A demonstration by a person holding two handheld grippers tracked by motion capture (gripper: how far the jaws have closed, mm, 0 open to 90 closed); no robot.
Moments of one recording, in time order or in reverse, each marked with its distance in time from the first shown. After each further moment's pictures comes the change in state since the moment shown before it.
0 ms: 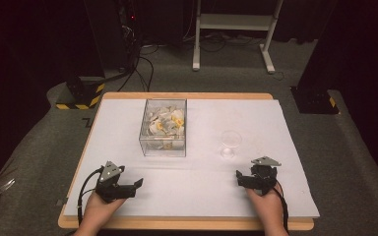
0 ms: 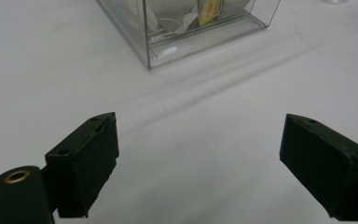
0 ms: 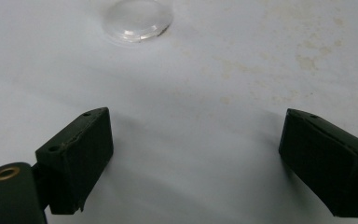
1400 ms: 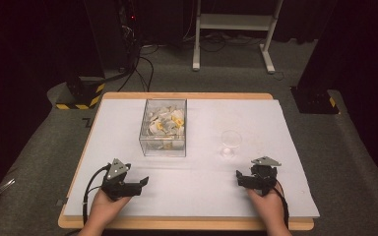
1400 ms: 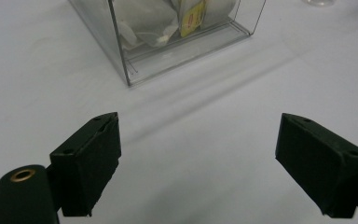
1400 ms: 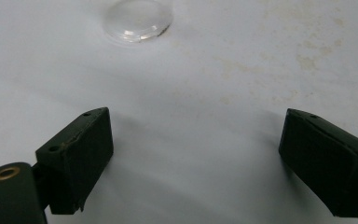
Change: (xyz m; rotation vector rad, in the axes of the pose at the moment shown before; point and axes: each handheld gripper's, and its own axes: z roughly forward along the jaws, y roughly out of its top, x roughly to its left) left arm -0.011 0.016 0.007 -0.002 -0.008 0.039; right arm 0.000 0.000 0.000 0.001 0.001 0.001
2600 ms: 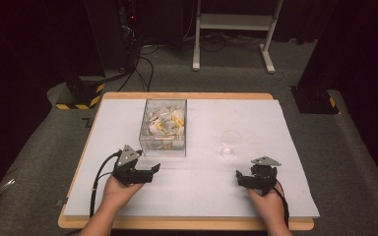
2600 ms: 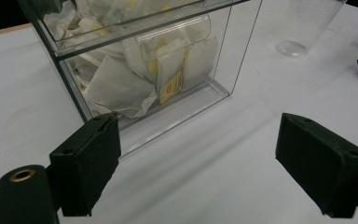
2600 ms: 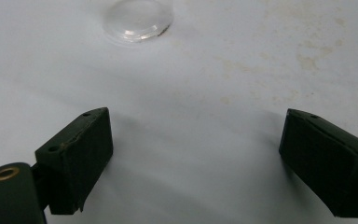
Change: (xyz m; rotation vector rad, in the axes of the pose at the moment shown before) left arm -0.012 0.044 0.019 -0.073 -0.039 0.035; right arm 0.000 0.000 0.000 0.001 0.002 0.000
